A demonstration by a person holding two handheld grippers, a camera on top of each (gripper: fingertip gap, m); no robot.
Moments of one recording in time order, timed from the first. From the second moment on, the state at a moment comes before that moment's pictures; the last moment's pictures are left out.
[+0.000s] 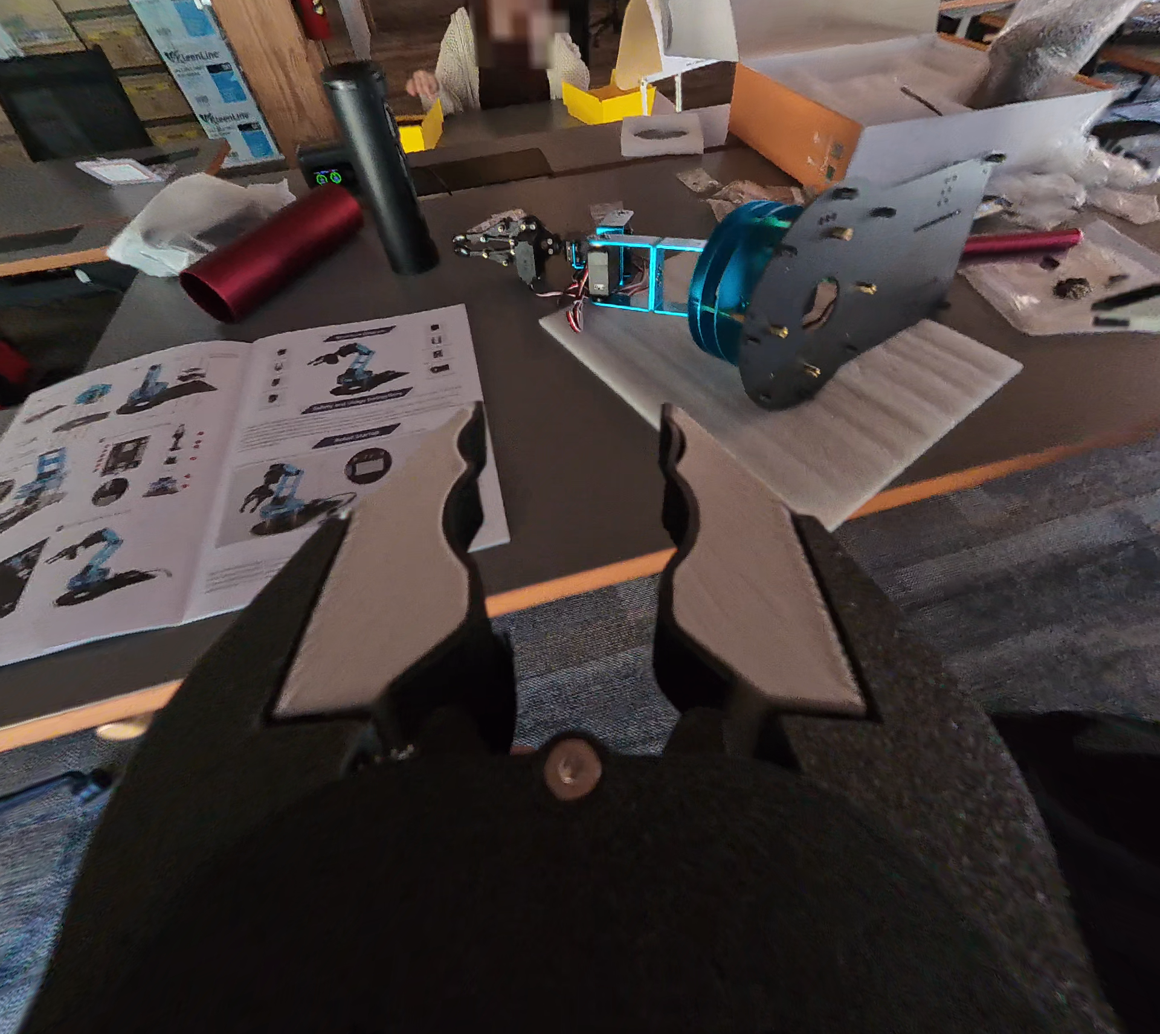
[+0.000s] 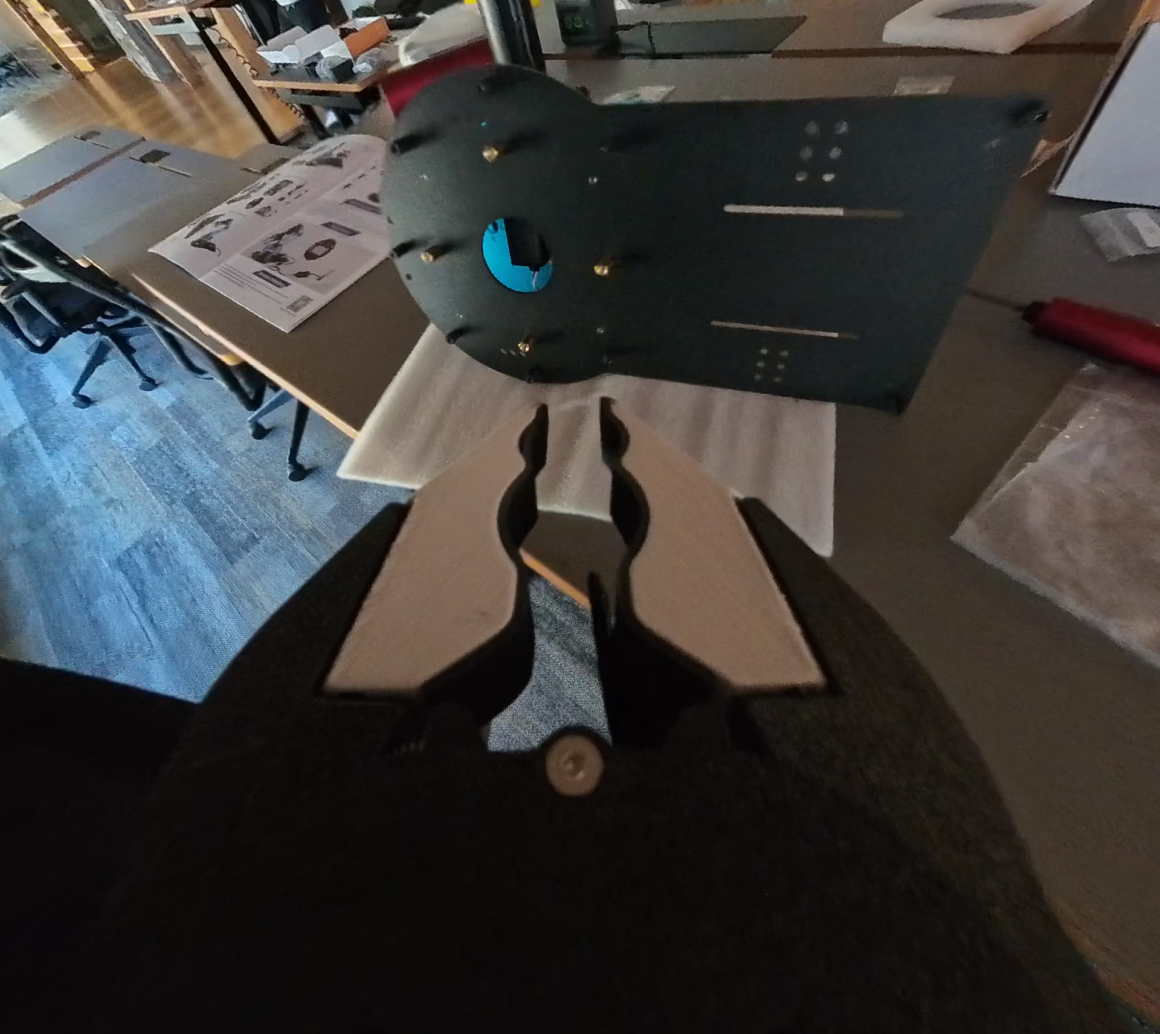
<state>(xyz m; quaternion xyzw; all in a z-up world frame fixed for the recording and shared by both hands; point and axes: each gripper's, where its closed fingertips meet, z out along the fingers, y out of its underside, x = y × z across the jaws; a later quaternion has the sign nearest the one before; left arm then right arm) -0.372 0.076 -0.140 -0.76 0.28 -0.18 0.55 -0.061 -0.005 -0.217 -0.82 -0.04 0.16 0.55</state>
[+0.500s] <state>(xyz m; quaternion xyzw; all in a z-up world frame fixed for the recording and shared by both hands) -0.449 0.226 -0.196 -0.86 0.22 -0.10 0.45 -0.078 0.048 -0.150 -0.73 -0.19 0.09 0.65</state>
